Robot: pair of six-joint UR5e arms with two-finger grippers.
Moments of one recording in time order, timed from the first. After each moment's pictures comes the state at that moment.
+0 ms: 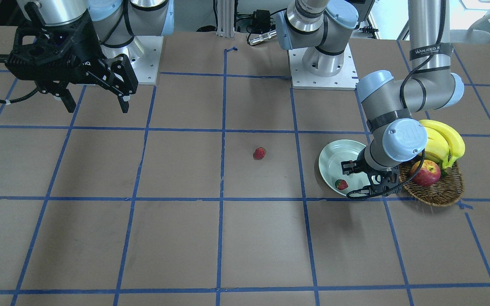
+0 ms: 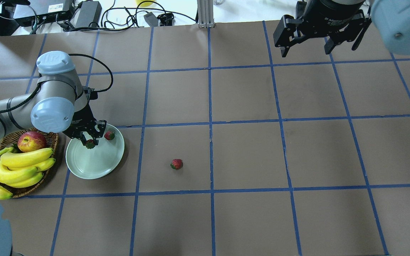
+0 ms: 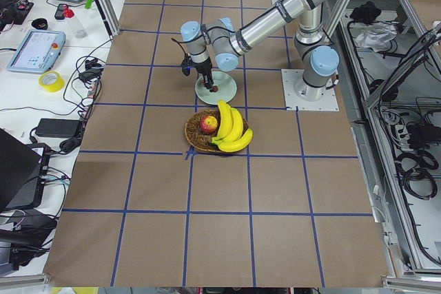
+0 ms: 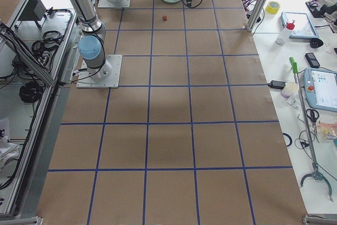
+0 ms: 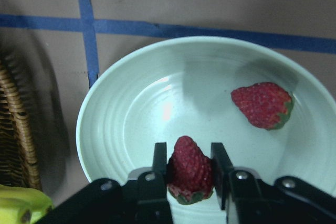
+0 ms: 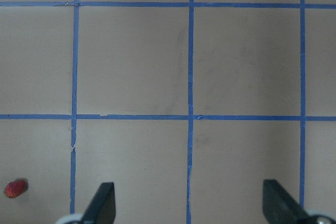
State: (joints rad) left arm -1.35 -1.88 -1.94 -1.10 1.76 0.10; right arm 1.63 -1.56 1.49 -1.67 -1.58 0.04
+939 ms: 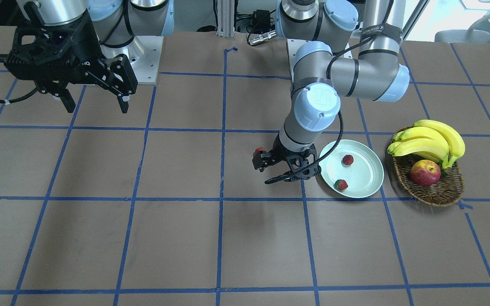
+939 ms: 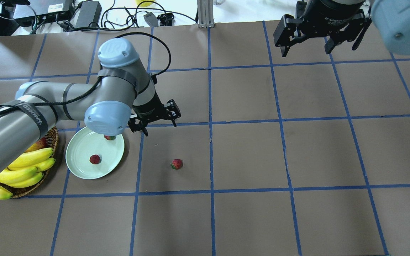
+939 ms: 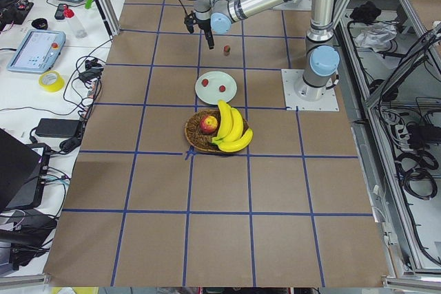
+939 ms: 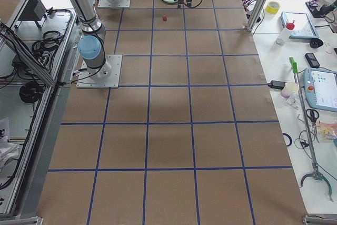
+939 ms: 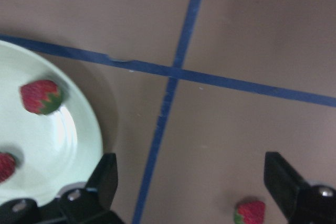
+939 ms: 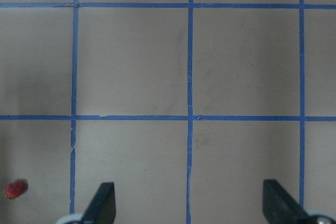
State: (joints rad) left arm -1.73 -1.85 -1.88 -1.09 1.46 -0.48; right arm 1.63 -1.56 1.49 -1.67 -1.58 0.04
